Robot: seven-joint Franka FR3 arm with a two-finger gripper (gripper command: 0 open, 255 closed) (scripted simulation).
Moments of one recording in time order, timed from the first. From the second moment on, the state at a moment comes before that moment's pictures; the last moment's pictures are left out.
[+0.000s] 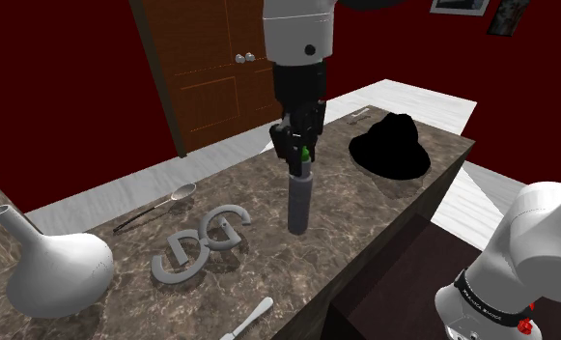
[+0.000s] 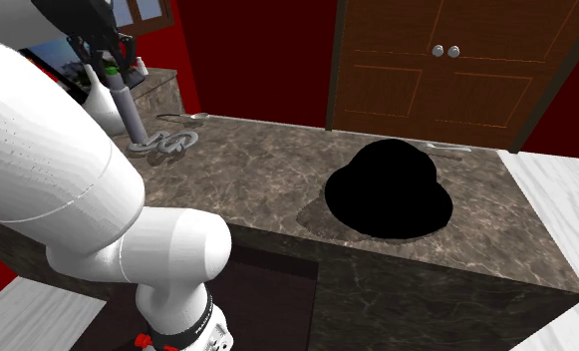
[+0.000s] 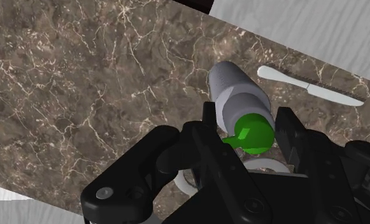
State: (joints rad) arm 0.20 -0.28 0.41 -1.89 0.15 1.54 0.28
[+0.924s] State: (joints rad) arm 0.21 -0.29 0.42 -2.08 0.17 1.72 0.26
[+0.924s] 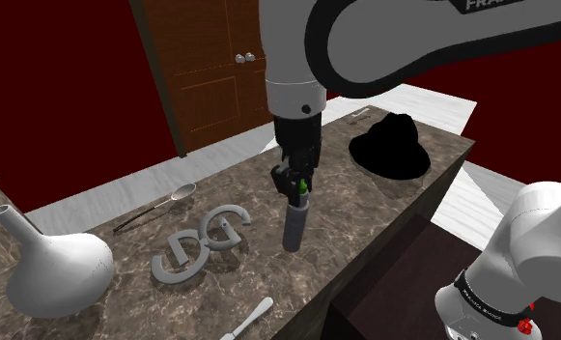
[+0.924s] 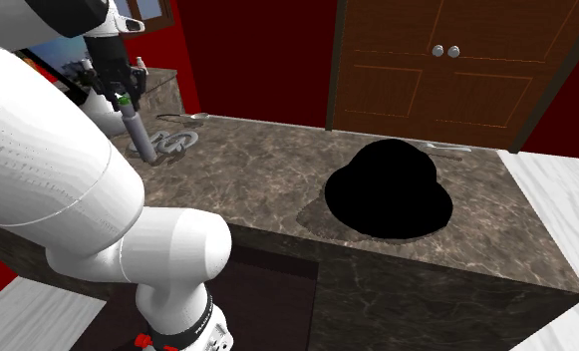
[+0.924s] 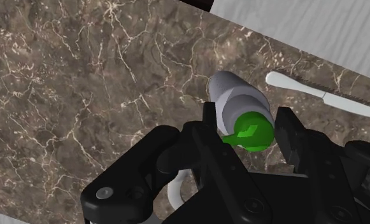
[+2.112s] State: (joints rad) arm 0.21 -0.24 0.45 -2.29 0.17 1.97 0.26
